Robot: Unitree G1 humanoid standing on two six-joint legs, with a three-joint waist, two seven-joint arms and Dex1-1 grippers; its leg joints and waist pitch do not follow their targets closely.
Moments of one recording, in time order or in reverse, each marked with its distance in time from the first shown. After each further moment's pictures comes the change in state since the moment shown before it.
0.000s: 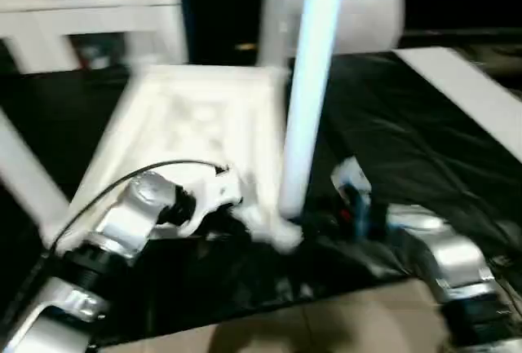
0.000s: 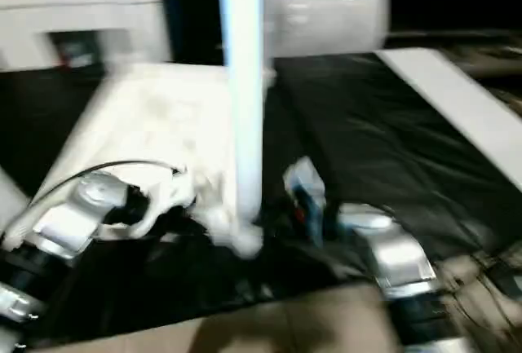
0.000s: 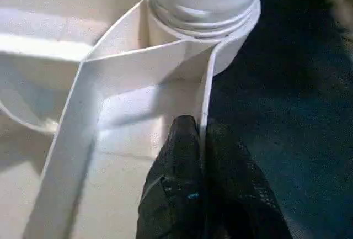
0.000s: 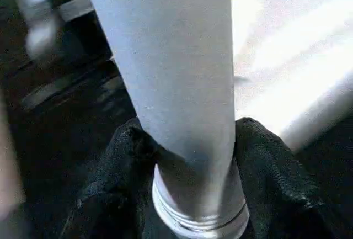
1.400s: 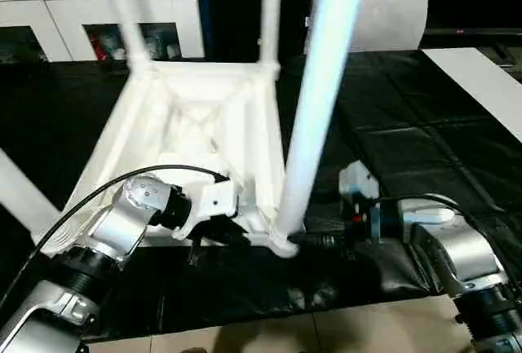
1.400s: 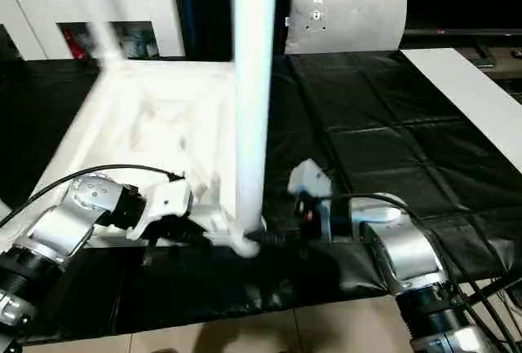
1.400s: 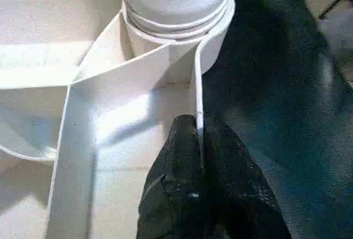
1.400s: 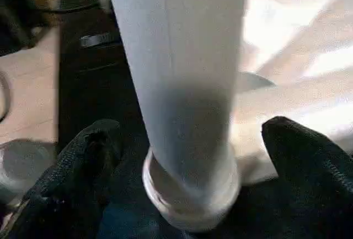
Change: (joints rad) left arm 0.008 0.084 -0.041 0.060 -0.028 -0.337 -0.205; right arm -0.050 -0.189 0.094 0.059 -0.012 -0.214 0.372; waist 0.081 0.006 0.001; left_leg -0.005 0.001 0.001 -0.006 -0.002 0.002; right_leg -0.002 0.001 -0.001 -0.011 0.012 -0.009
